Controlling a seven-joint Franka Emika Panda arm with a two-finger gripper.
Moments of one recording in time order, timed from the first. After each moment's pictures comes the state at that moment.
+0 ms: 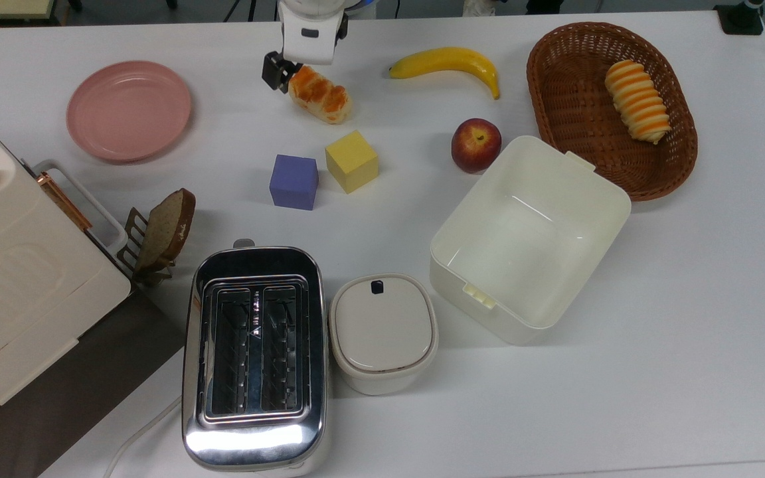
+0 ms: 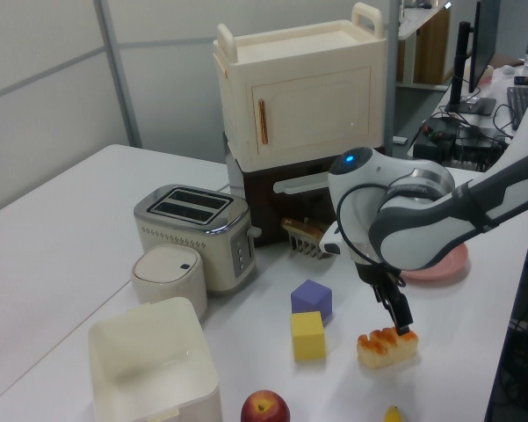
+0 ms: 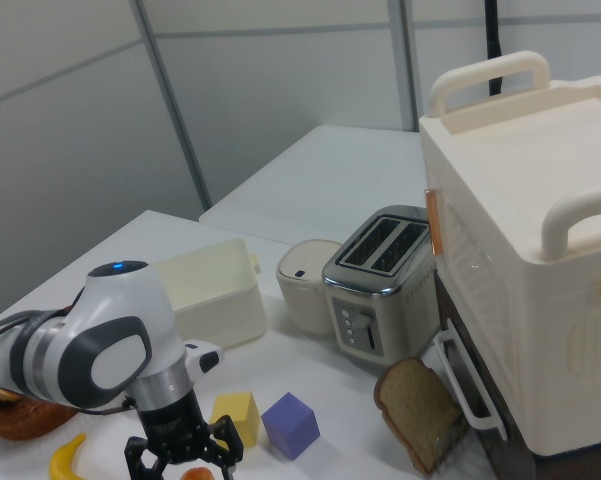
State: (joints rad) arm 0.37 -0.19 -0.34 -2.42 -0.27 2.06 -0.60
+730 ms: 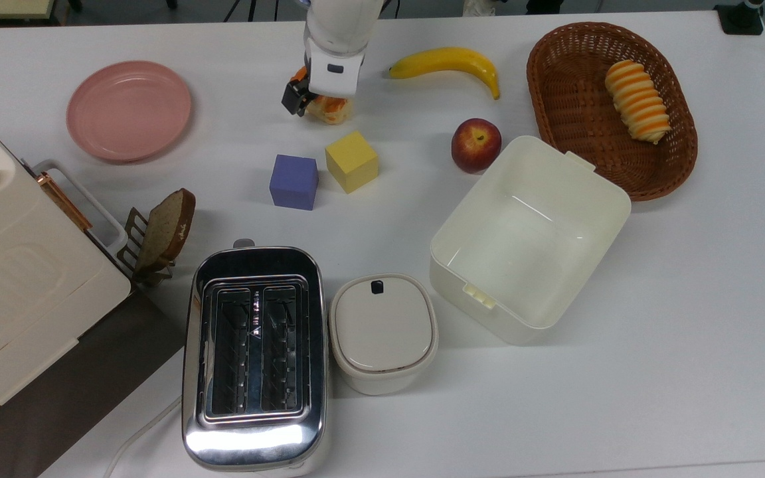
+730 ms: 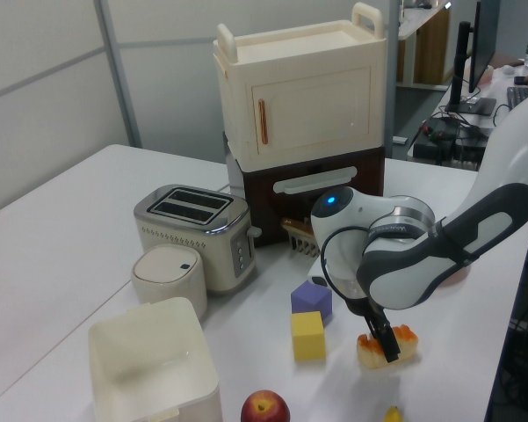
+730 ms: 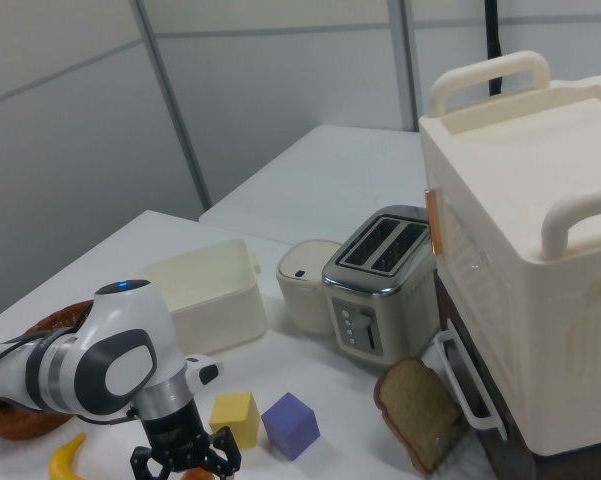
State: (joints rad) arm 0.42 -0.06 -0.32 -2.43 -0.28 2.15 -0.49
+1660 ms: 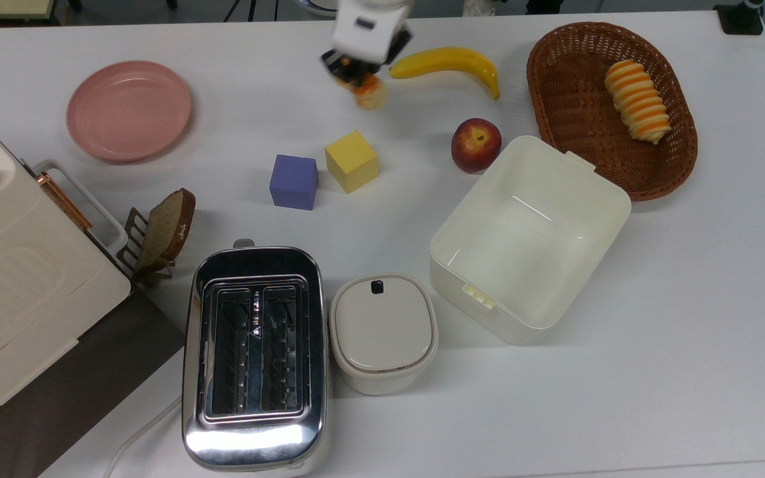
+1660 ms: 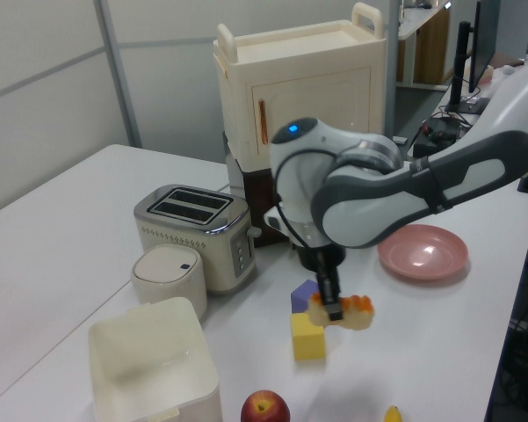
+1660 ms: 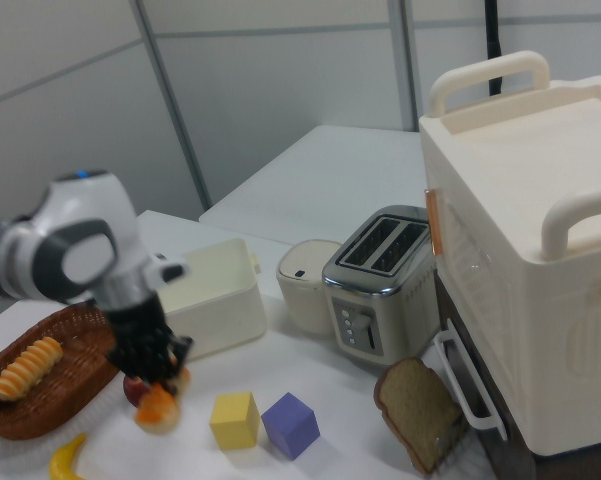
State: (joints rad) arm 0.40 -0.08 -0.18 -2.10 -0.11 1.90 -0.24
